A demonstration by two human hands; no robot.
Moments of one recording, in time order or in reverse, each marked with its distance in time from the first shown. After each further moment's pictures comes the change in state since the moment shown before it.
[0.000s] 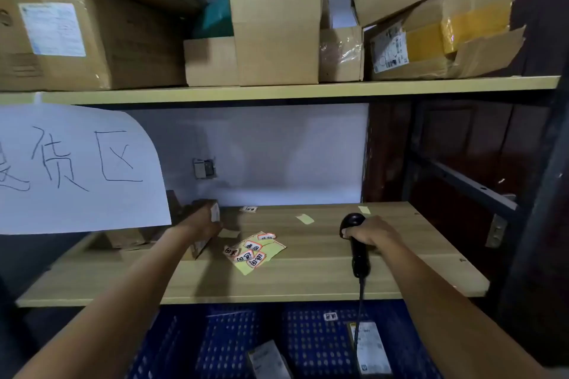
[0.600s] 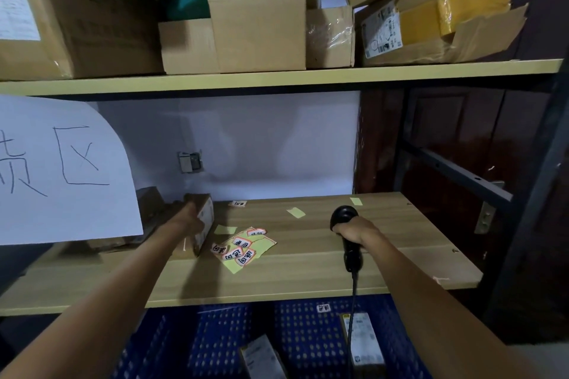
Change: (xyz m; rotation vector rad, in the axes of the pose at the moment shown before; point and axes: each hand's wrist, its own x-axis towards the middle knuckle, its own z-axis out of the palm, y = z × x) left_hand 0.037 -0.018 0.015 -0.034 -0.042 -0.147; right_hand 0.014 0.002 0.018 0.125 -0.135 0.010
